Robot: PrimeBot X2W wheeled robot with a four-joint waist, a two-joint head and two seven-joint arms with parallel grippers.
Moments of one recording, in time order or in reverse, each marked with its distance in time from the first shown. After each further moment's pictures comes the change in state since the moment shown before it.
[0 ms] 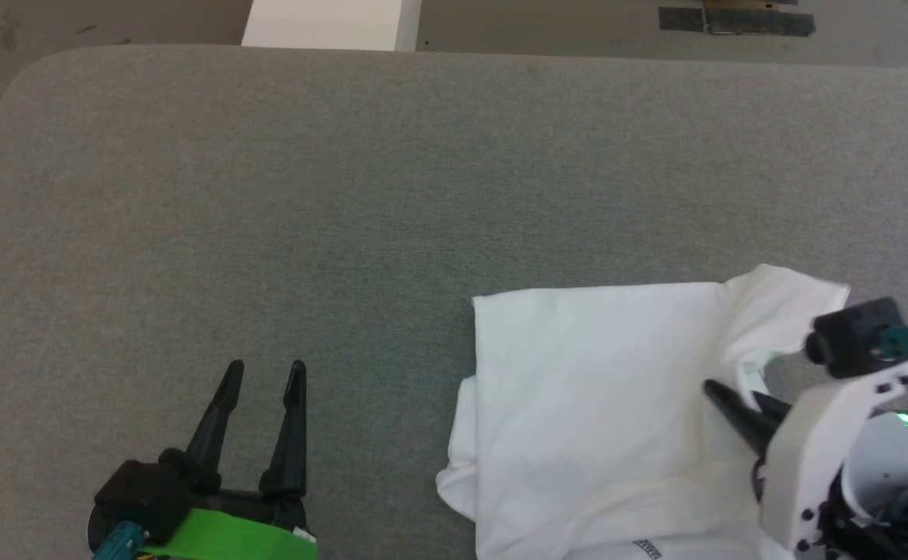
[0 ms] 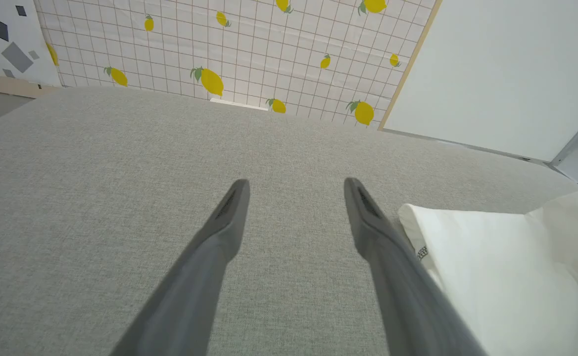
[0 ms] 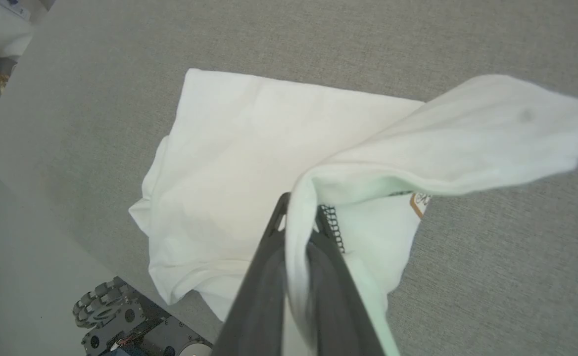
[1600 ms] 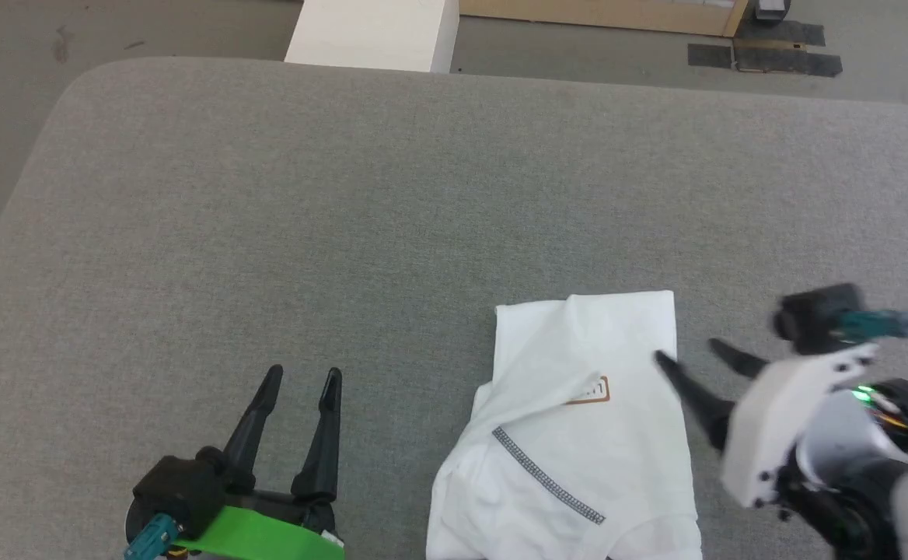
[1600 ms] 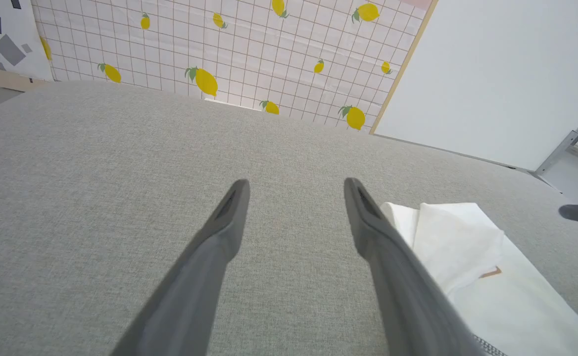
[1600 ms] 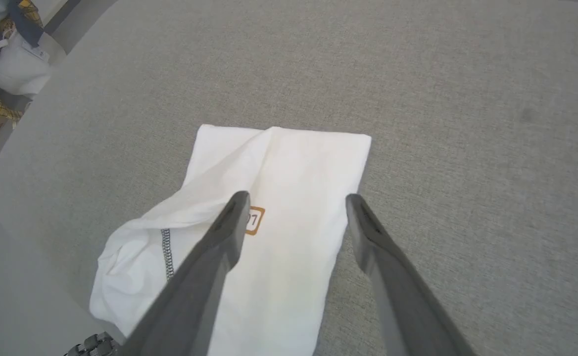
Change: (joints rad) left arm -0.023 -0.055 -0.026 0.069 0.011 -0.060 0.002; right arm -0.090 0.040 0.078 0.223 -0.058 0.000 -0.226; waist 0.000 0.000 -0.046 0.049
